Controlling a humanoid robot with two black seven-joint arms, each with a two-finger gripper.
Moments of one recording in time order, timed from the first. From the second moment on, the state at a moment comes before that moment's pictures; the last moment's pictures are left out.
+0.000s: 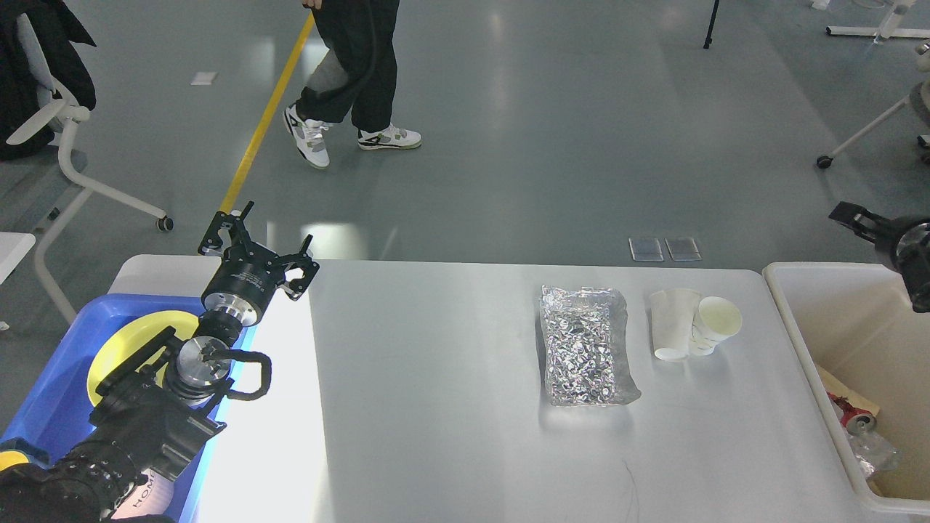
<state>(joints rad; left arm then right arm) -0.64 0.13 -1.01 -0.50 -0.10 -0.40 -0.19 1.05 -0.41 -0.90 -0.01 -0.08 0.33 0.02</state>
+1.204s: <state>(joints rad) -0.63 0.13 -1.02 -0.50 -0.10 -0.41 -0.19 1.97 -0.24 -1.22 1.37 0.01 0.44 -0.08</state>
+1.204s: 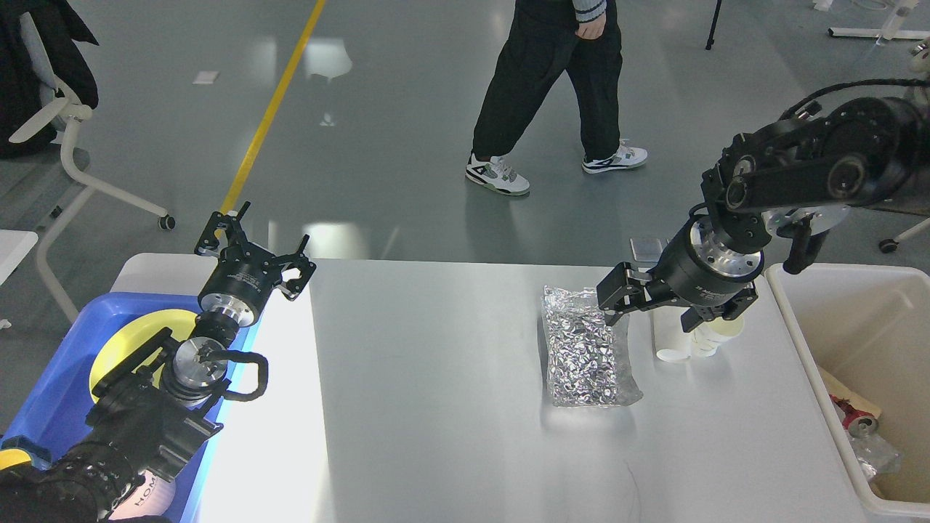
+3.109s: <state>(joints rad) -0.63 0.13 -1.02 -0.50 -0.10 -0.41 -0.19 1.05 -0.31 -1.01 0.50 0.23 0.14 -0.09</state>
